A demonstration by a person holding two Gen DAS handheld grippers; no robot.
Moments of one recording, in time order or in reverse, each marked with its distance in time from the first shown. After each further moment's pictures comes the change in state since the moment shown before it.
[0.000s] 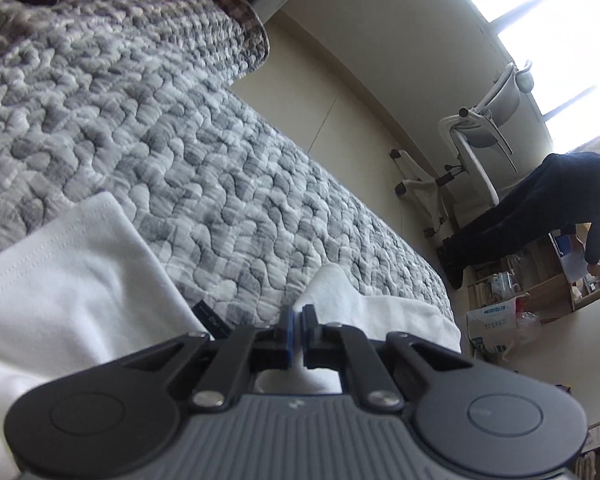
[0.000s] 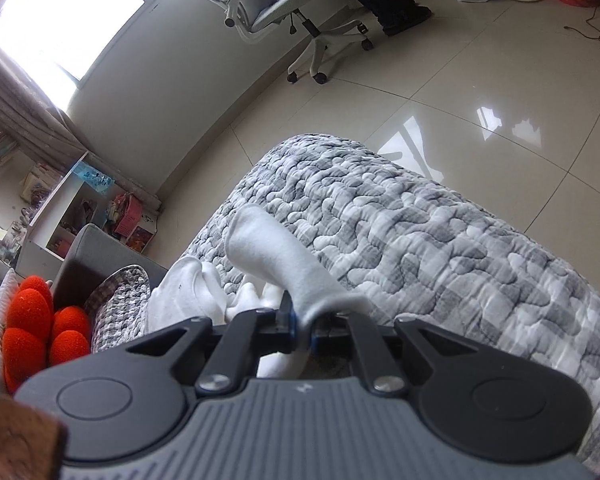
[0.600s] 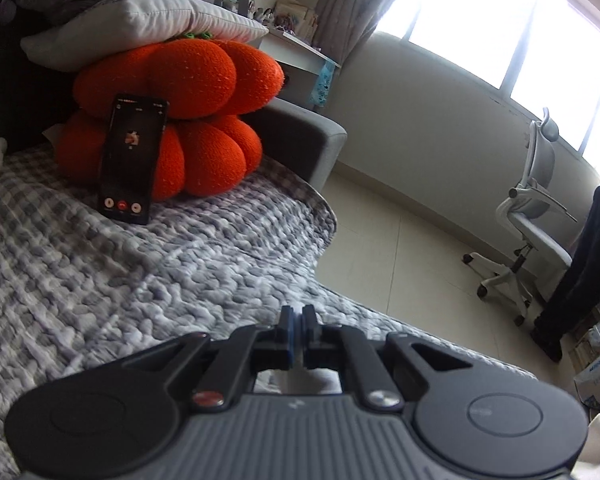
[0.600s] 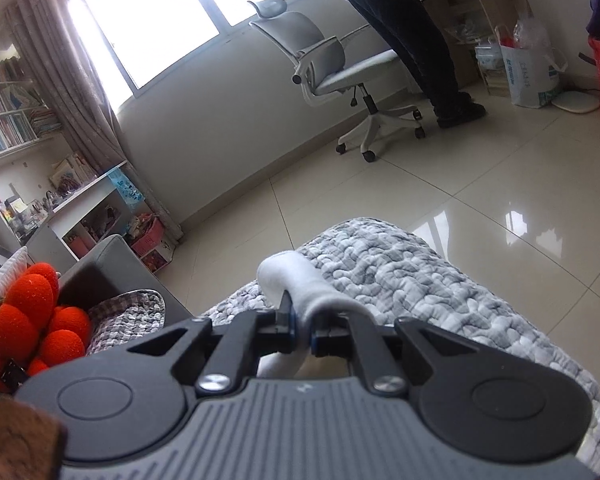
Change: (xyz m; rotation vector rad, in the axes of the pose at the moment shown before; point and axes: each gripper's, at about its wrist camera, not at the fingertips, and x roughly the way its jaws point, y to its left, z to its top) left arm -0.075 0.015 0.044 0.228 -0.419 0.287; right arm 0.000 0.046 0.001 -0.255 -0.223 0.041
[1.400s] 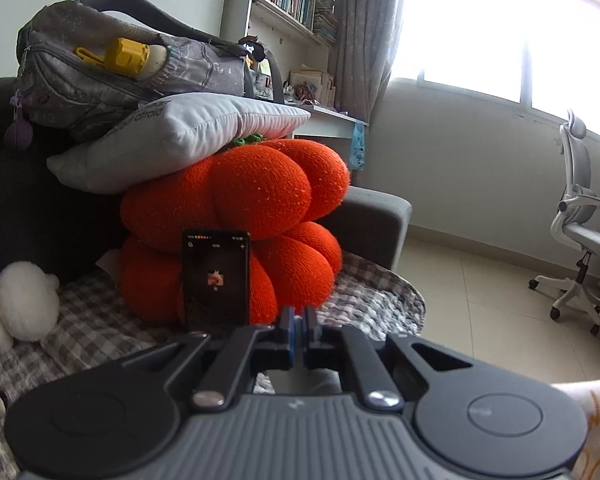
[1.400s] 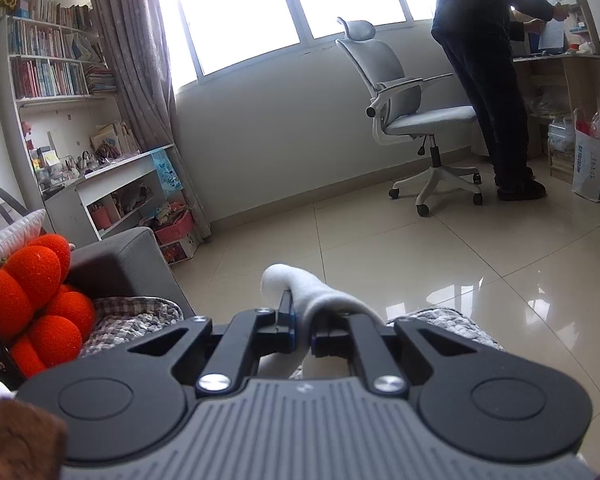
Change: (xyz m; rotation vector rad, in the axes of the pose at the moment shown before) left arm 0.019 0.054 0.072 0.201 -0.208 0.172; right arm 0.072 0.064 0.029 -0.256 -0.048 0.083
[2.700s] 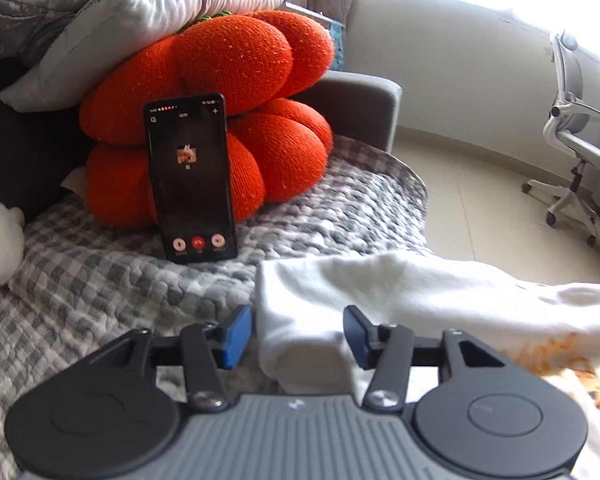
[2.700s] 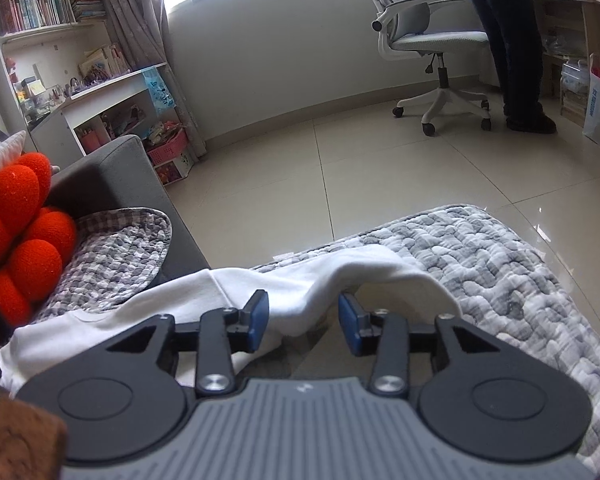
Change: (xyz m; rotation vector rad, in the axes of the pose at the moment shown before) left arm 0.033 0.003 -0.045 0.068 0.314 -0.078; right arm 0.029 0.016 -0.034 0.005 0.256 -0.008
